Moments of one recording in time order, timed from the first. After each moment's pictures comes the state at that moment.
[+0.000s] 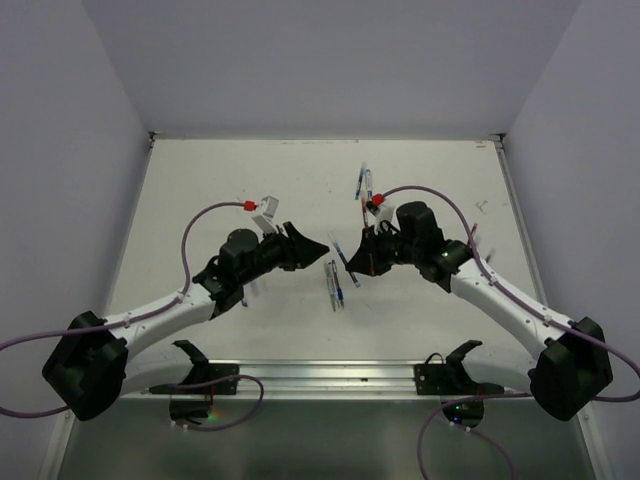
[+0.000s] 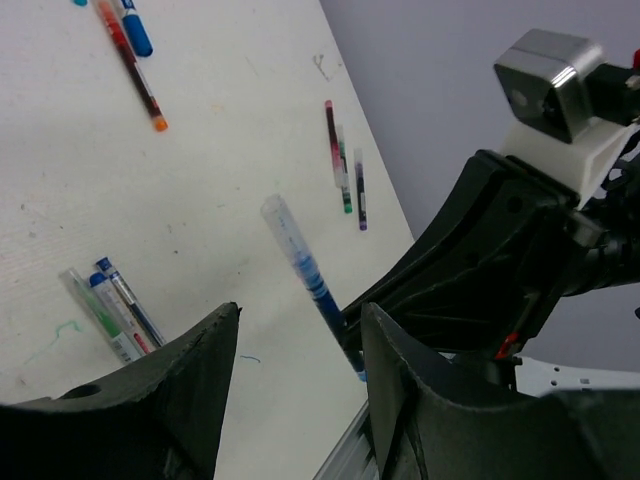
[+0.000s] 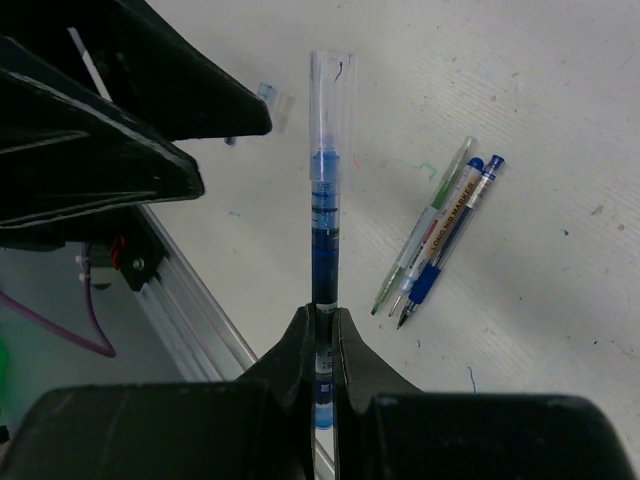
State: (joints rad) left arm -0.68 1.13 0.54 0.40 0.19 -0.86; right arm 0.57 1.18 0.83 -0.32 -0.47 0.35
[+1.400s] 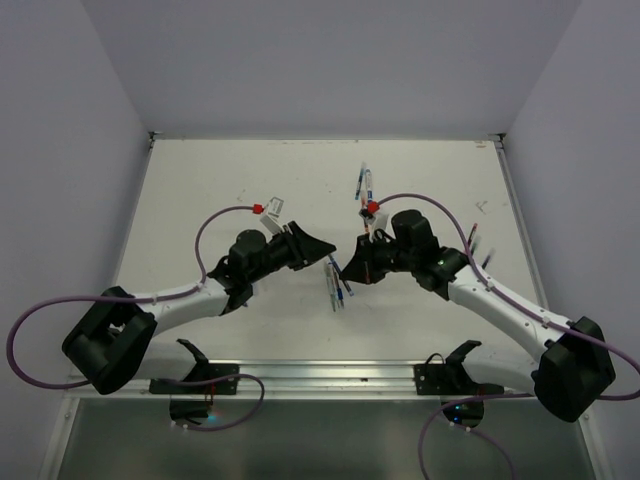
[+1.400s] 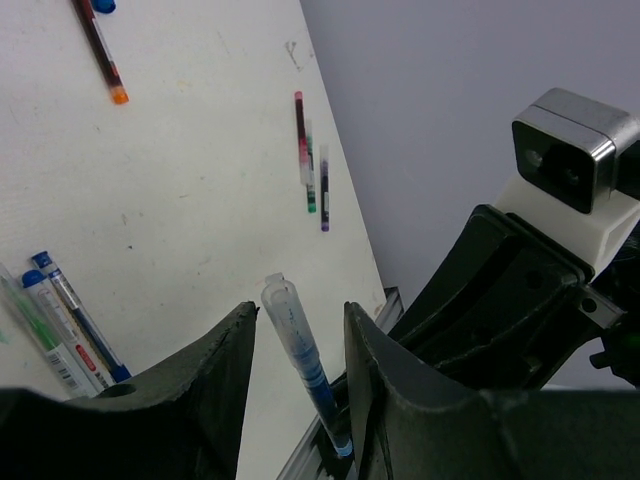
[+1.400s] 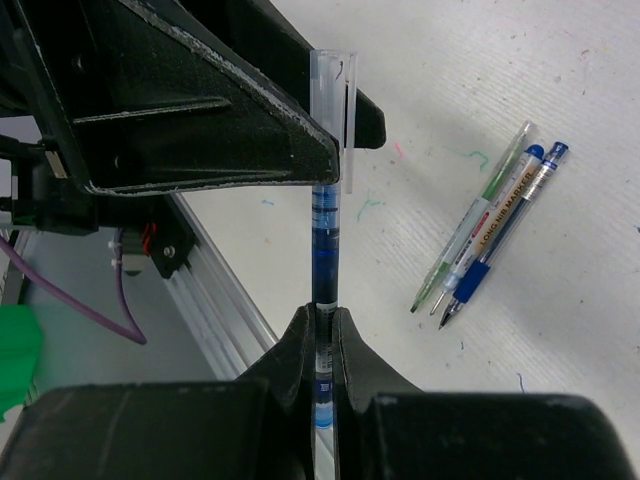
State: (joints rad) left arm -0.68 1.31 0.50 0.65 0.24 -1.04; right arm 0.62 1.15 0.77 -0.23 -0.50 0.43
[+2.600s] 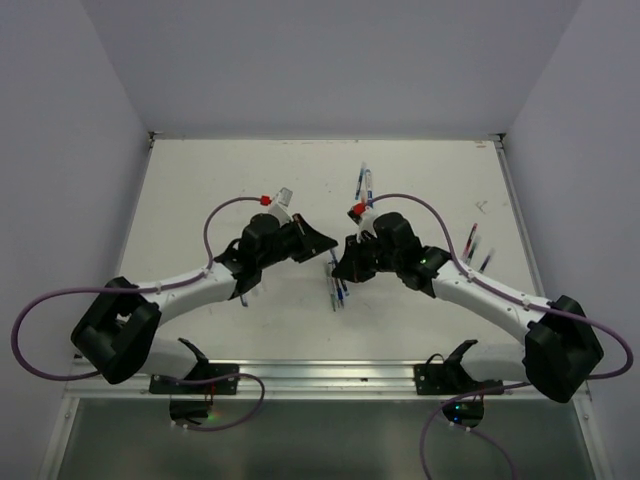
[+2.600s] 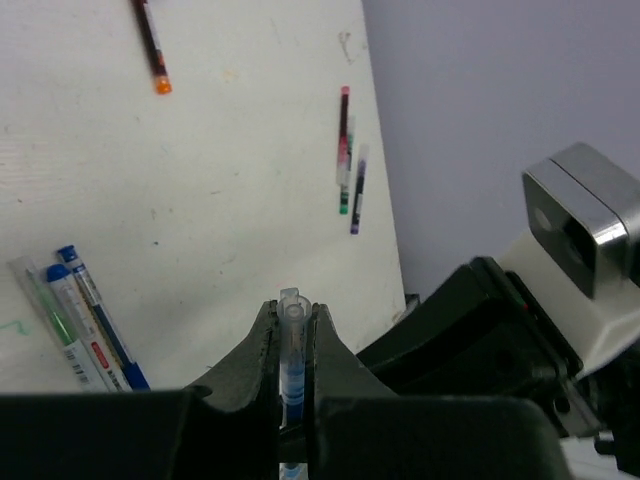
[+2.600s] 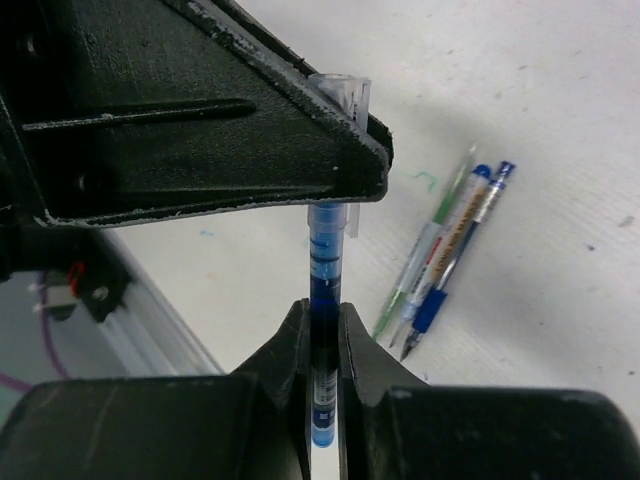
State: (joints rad) left arm -0.68 1.36 0.63 0.46 0.22 -1.06; right arm 0.69 1.26 0.78 -0.16 -0.39 0.44
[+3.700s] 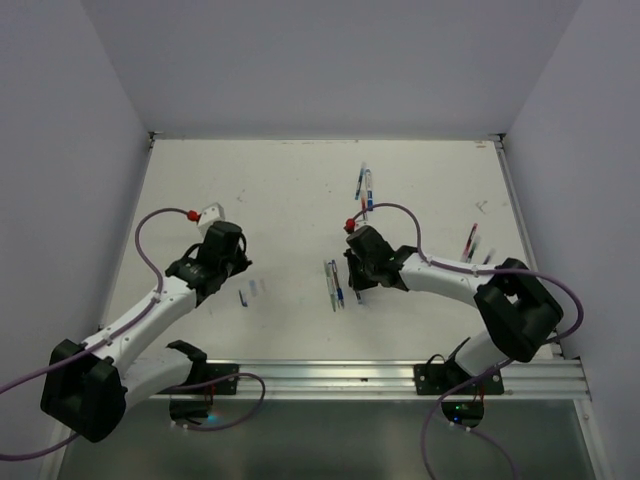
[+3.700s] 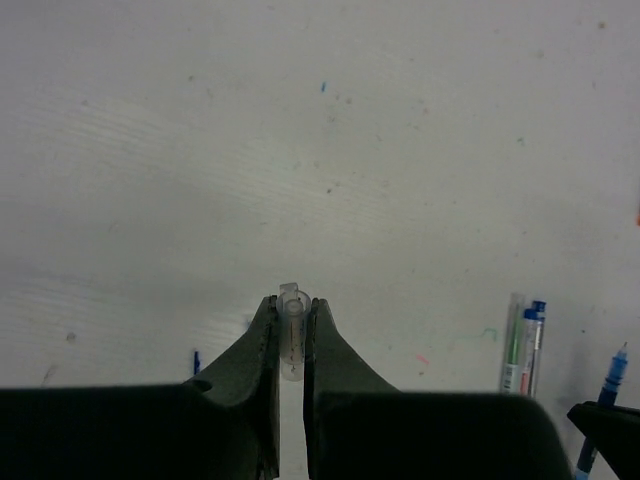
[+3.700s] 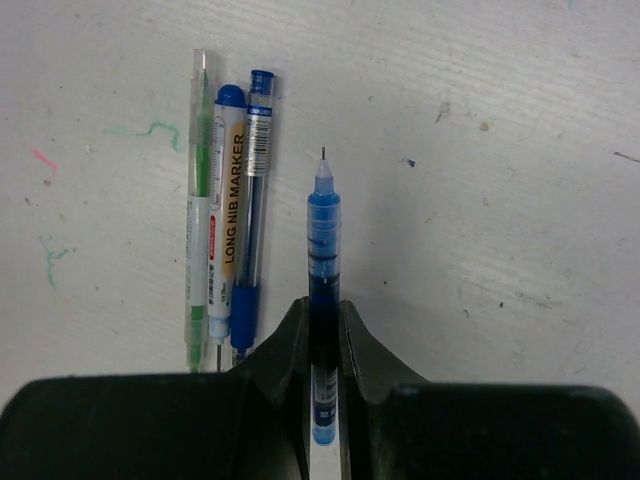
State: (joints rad) left arm -0.45 1.05 0.65 -0.37 -0.32 -0.76; right arm 0.77 1.52 0.81 -0.29 0.11 0.48
